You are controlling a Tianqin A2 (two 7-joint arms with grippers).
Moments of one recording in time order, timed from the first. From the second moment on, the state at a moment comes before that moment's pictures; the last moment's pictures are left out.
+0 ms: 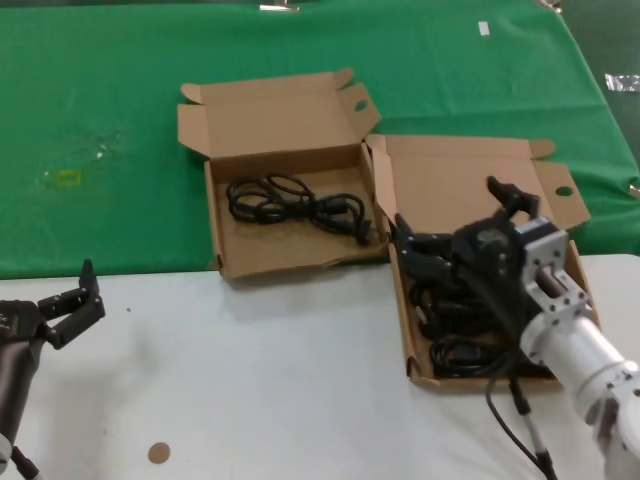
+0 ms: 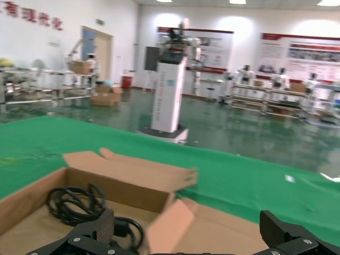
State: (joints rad) left arm 0.00 -0.30 1.60 -1.60 -1.80 0.00 0.00; right arm 0.17 0.29 -1.69 1.48 1.69 -0.12 0.02
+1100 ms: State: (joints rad) left arm 0.00 -0.30 1.60 -1.60 -1.80 0.00 0.00; right arm 0.04 0.30 -1.62 1.57 1.78 -0.03 0.00
